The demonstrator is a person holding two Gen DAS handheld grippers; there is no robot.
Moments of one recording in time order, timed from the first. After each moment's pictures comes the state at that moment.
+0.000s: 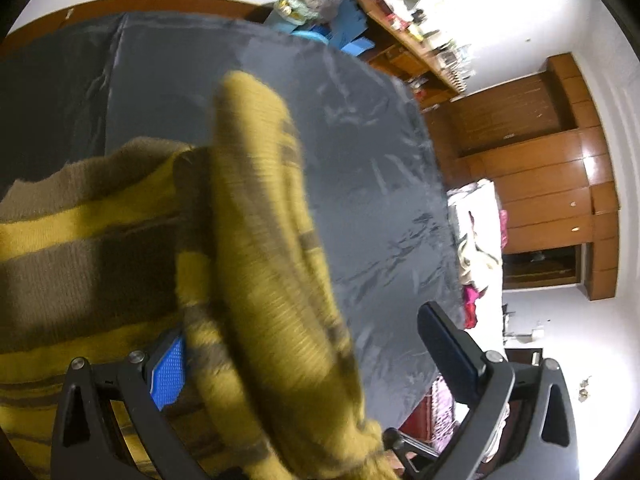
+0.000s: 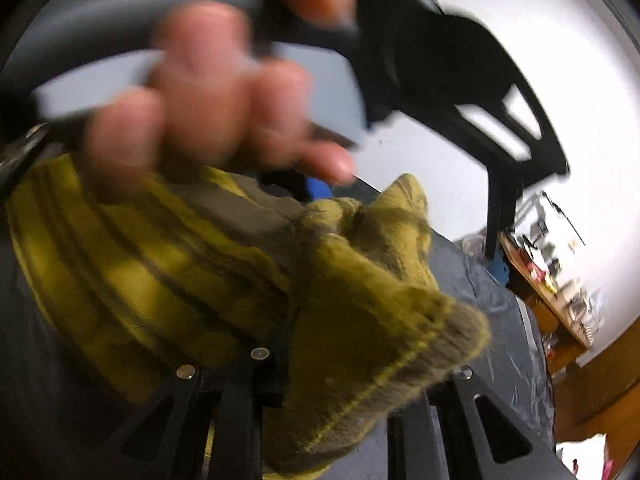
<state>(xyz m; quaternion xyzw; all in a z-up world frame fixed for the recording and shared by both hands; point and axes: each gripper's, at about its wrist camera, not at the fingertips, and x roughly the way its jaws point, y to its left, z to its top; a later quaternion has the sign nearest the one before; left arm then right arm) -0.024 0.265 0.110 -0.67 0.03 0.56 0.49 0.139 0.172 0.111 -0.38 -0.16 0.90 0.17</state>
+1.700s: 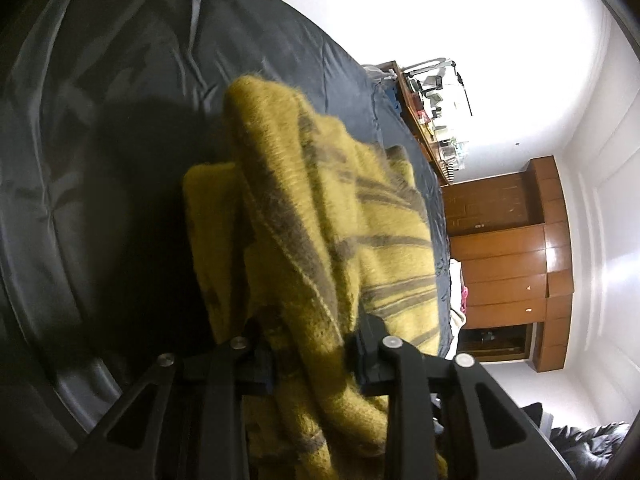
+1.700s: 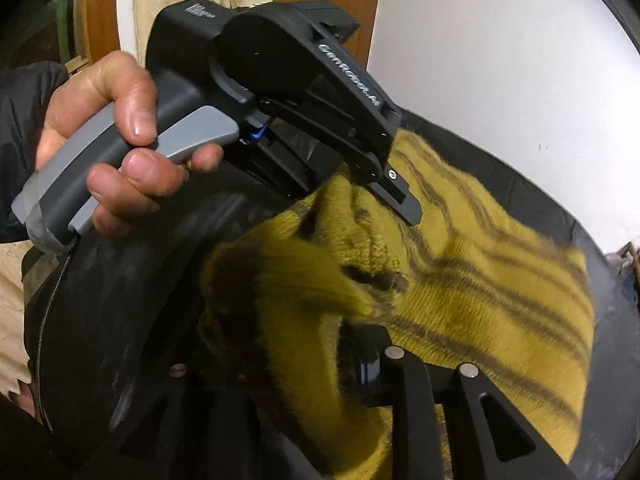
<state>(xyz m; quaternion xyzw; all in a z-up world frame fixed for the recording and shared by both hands) -0.162 -0.098 0.027 -0.64 -0.16 0.59 0.47 -0.016 -0.115 0.088 -0.44 -0.09 0.89 -0.06</state>
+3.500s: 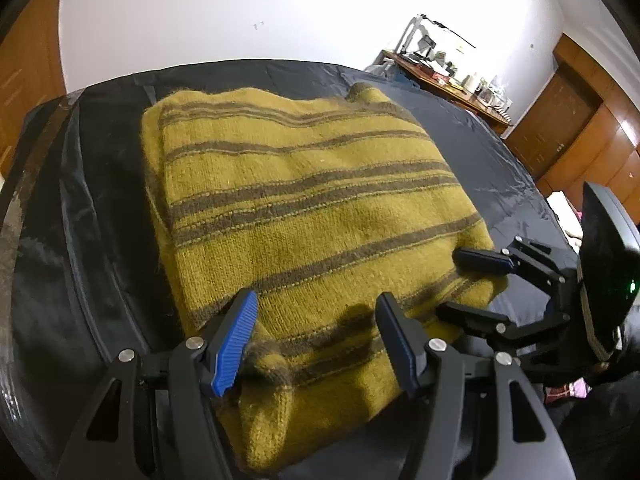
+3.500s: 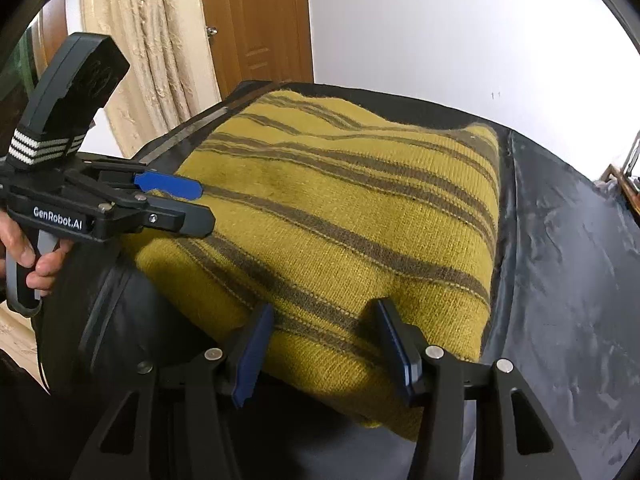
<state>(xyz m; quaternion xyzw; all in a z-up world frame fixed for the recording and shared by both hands) -0.022 -0.079 0.065 -0.49 0.09 0.75 0.43 0.068 0.048 0.067 -0.43 0.02 0.90 -0.01</state>
